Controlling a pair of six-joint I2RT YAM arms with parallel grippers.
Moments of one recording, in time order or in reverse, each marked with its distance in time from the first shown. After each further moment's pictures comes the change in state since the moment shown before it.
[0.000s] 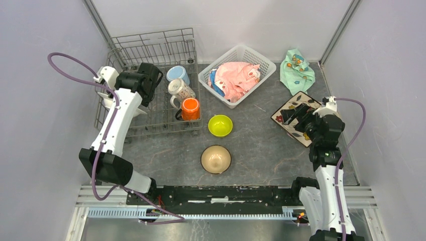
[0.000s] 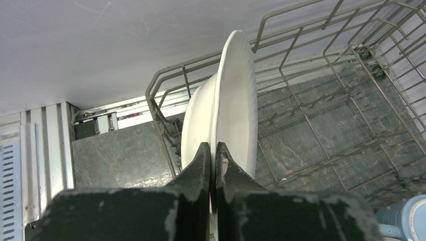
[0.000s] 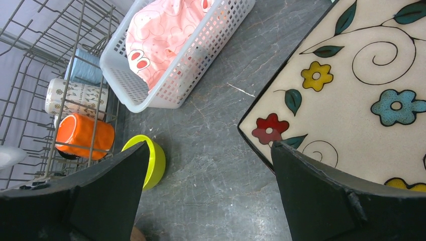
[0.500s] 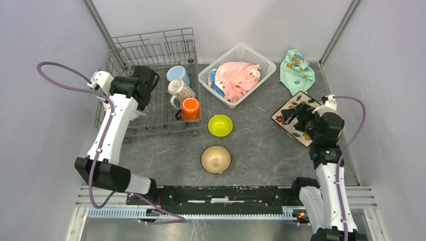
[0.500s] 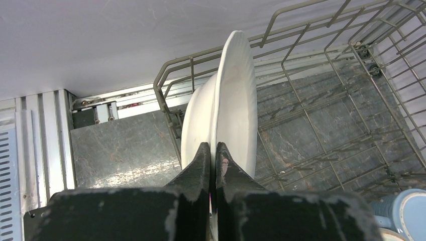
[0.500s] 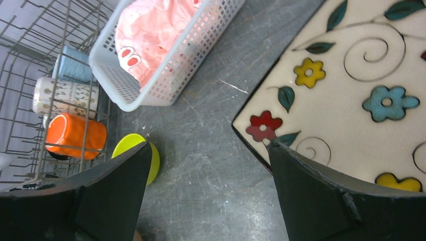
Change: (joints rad) left arm 0.012 -0.070 -0.029 -0.018 0.050 -0.032; right arm 0.012 0.025 0.026 -0.045 0.032 -0.019
